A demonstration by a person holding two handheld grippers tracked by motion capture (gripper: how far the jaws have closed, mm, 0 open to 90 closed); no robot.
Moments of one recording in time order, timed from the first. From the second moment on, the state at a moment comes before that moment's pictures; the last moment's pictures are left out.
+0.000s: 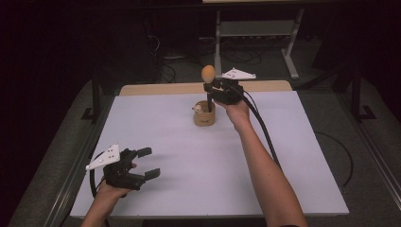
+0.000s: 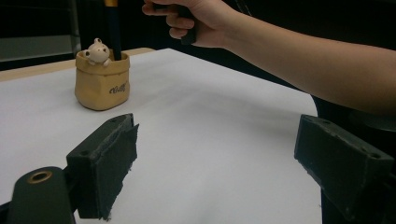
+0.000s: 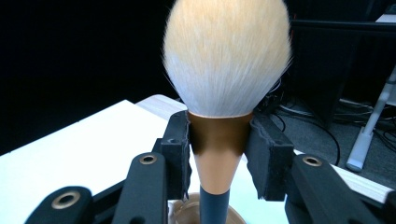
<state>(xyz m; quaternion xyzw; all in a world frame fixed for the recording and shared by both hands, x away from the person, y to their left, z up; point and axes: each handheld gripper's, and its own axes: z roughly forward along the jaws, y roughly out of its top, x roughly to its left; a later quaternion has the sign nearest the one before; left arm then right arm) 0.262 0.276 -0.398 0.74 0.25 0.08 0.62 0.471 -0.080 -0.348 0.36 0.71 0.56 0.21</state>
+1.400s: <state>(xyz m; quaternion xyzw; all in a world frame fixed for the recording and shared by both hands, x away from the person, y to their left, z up) 0.263 0.274 -0.400 0.74 0.24 0.07 0.62 0.456 -0.096 -0.353 0.36 0.75 0.53 0.18</state>
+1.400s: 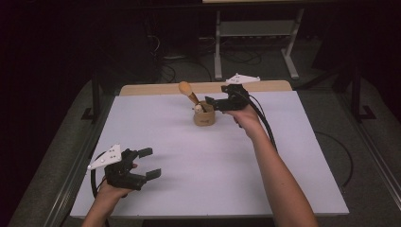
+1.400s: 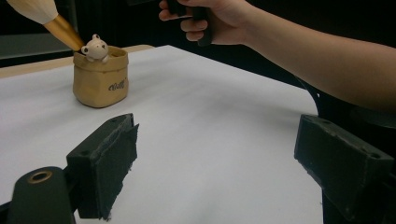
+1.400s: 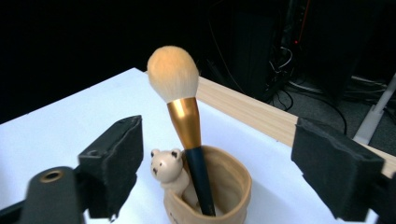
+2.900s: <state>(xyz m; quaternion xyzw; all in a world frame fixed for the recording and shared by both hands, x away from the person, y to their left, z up) 0.264 0.272 -0.403 0.75 0.24 0.07 0.61 0.392 -0.168 -0.373 0.37 0.73 0.54 0.19</state>
